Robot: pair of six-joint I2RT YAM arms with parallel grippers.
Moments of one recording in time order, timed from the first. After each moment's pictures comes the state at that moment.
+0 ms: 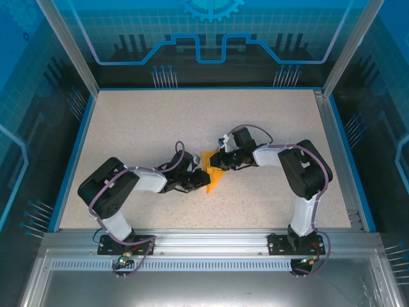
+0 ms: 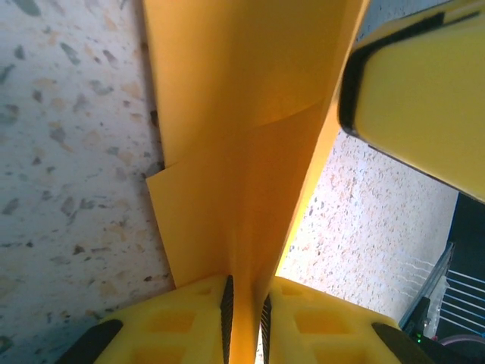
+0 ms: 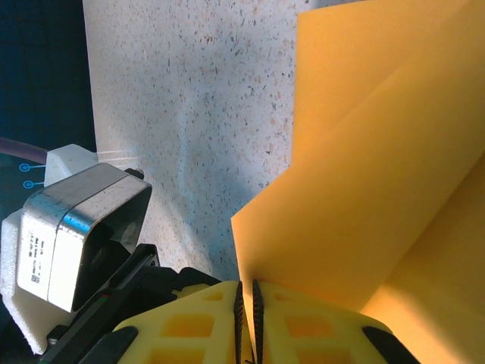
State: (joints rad) left arm -0.61 1.70 0.63 0.26 0.44 -0.98; right arm 0.47 1.90 0.97 0.02 -0.79 0.68
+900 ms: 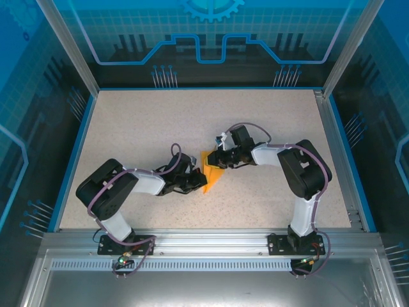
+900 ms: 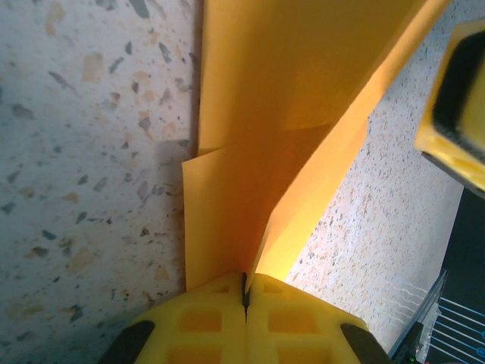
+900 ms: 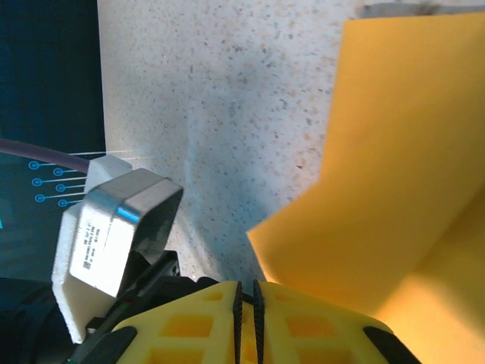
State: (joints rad) left arm -0.61 1.69 0.58 0.30 0.39 -1.06; right arm 0.49 1.91 1.01 0.02 -0.80 0.68
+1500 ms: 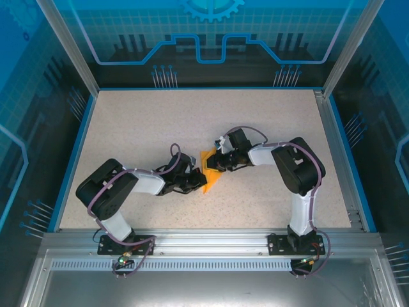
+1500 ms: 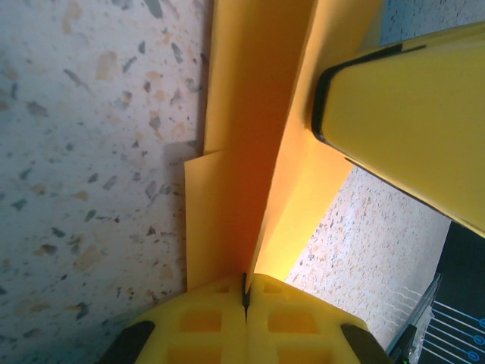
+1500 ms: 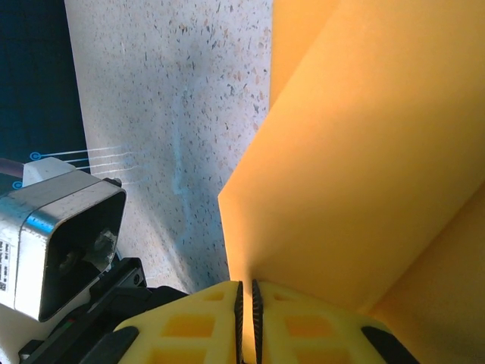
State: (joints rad) left arm -0.61 1.69 0.58 0.30 0.39 -1.08; right arm 0.50 1.98 1.02 0.02 -0.79 0.69
